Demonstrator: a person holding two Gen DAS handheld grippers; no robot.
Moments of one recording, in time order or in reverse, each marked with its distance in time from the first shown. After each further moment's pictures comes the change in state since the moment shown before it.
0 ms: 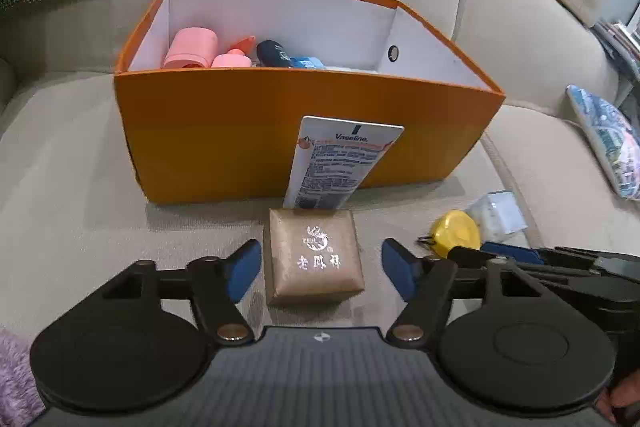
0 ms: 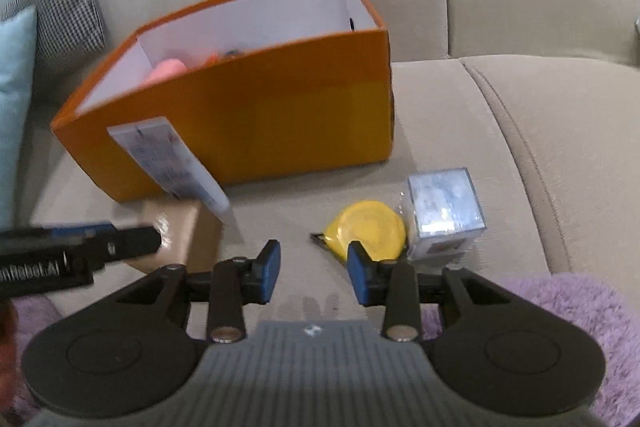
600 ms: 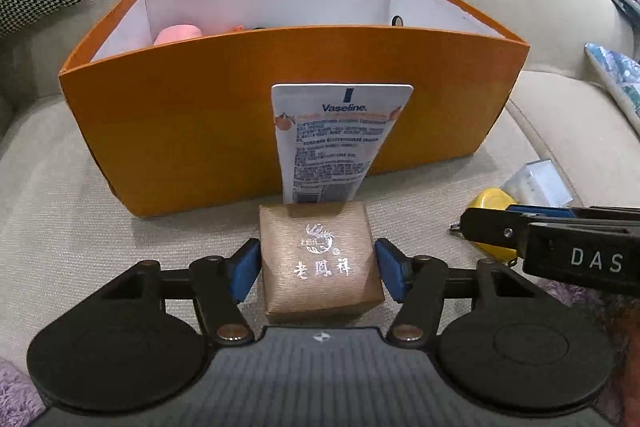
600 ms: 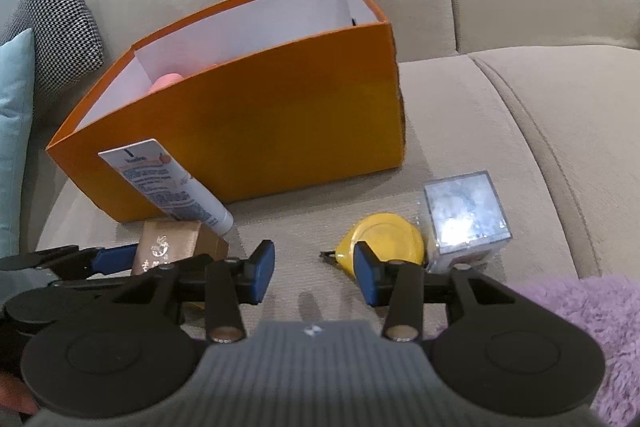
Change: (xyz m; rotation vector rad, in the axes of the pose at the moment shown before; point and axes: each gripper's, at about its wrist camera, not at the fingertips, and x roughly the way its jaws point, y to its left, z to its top) left arm 0.035 -0.013 -0.013 0.107 0.003 0.083; right arm 0.017 -0.003 0.006 0.042 -0.041 0.057
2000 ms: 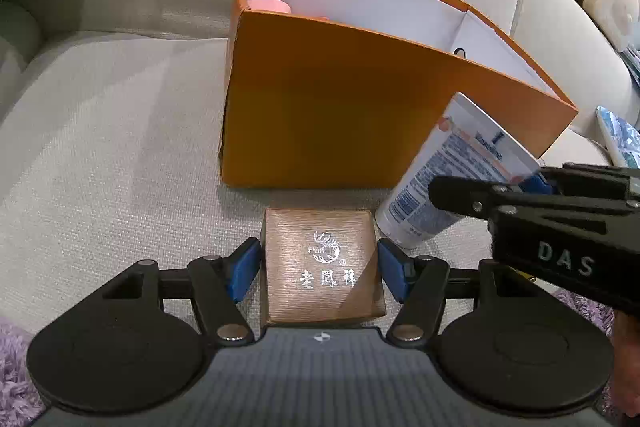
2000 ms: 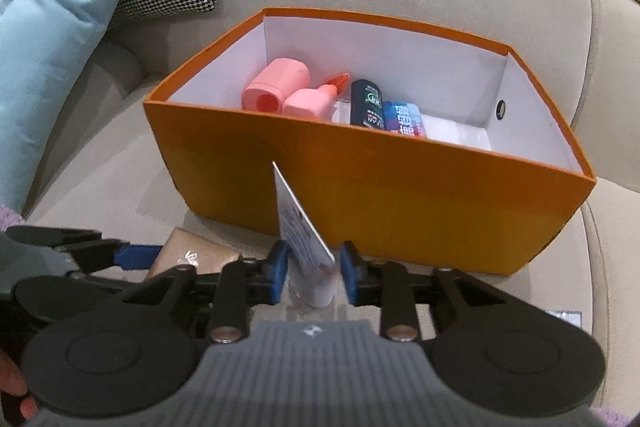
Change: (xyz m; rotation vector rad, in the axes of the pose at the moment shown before) left arm -0.009 0.085 -0.008 -0.198 0.006 -0.079; right arm 0.024 0.115 0.024 -0.386 0.003 0.004
